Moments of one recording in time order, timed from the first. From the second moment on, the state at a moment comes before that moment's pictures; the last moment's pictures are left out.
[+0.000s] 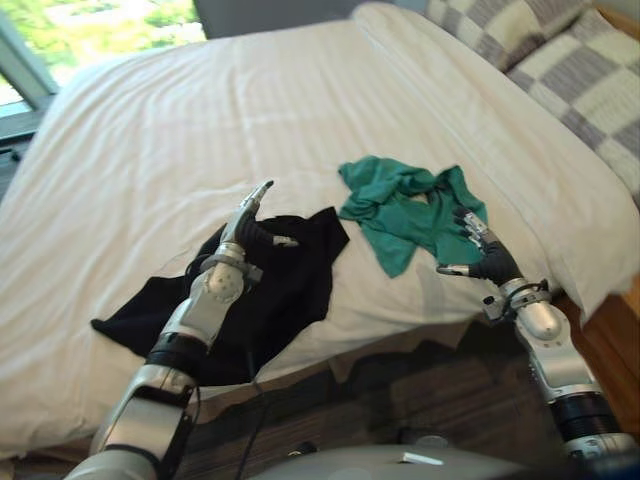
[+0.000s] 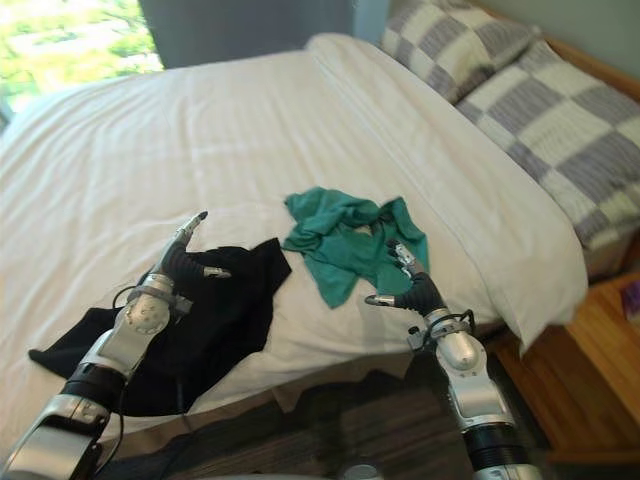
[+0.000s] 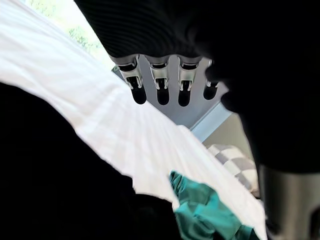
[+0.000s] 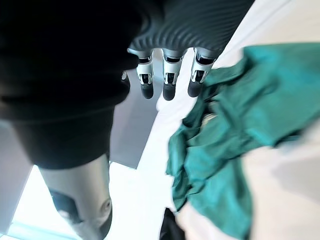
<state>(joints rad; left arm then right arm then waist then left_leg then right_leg) -0.46 0.47 -0.20 0.63 0.27 -0.17 0.20 -0.08 -0.41 0.02 0.14 0.01 -0.23 0.13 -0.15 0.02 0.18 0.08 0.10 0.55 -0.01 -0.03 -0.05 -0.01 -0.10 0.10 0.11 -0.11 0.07</state>
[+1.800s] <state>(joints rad) 0.18 0.38 0.09 0.63 -0.09 -0.13 -0.36 -1.06 -0.92 0.06 0.41 -0.39 0.17 0.03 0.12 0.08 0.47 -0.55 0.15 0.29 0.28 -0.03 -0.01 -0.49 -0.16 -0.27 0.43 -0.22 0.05</state>
